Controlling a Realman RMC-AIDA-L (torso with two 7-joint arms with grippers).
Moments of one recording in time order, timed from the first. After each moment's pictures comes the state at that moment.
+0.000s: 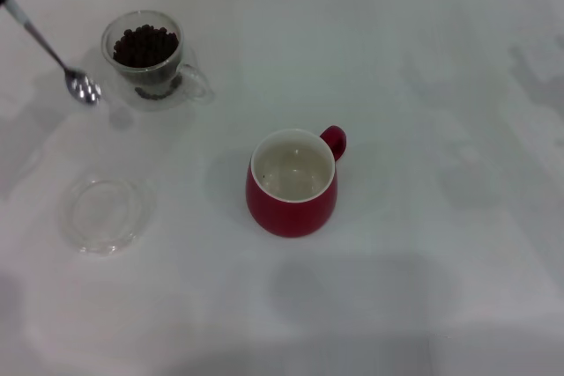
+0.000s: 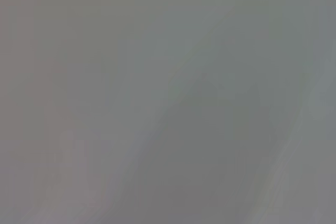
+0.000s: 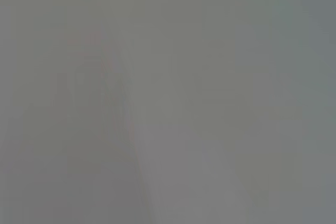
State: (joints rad) left arm -0.57 -1.98 2.84 -0.25 -0.91 1.58 -1.24; right arm 0.27 2.01 -1.49 -0.11 -0.10 -1.42 0.59
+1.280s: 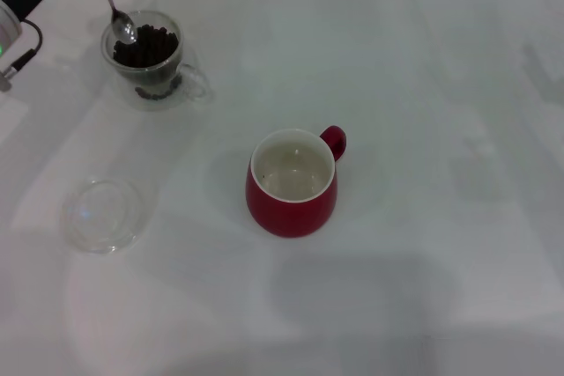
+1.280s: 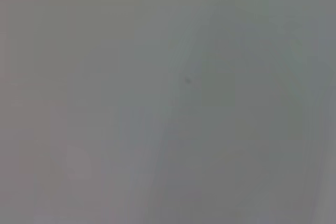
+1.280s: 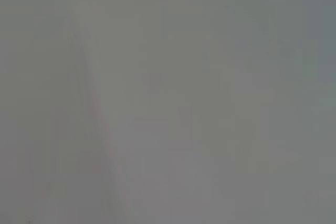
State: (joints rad) left arm -0.76 -2.04 2.85 -0.12 -1.00 1.15 -0.84; right arm 0.27 2.01 -1.48 -0.11 -0.07 -1.32 0.59
